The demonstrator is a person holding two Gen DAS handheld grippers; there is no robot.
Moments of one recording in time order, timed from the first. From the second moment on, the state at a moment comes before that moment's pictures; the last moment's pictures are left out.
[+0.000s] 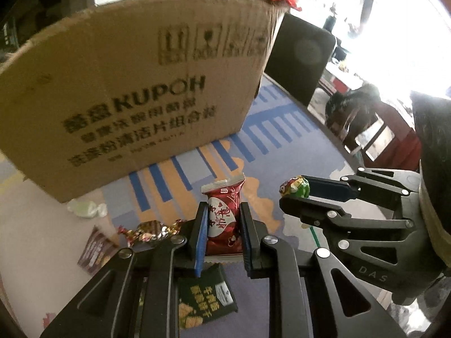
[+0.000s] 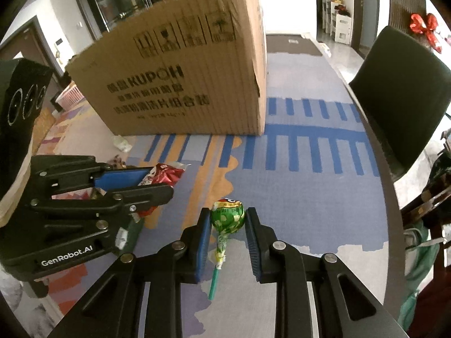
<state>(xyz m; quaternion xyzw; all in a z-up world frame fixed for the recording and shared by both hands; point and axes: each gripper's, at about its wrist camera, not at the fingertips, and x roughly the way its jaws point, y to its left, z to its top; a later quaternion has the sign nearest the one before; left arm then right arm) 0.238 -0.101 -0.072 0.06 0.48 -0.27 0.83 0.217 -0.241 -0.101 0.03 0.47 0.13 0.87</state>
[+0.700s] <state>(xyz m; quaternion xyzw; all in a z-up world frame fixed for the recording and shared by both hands) 0.203 -0.056 0.052 0.02 0.36 -0.24 0.90 0.192 -0.222 0.007 0.04 0.34 0.15 0.93</state>
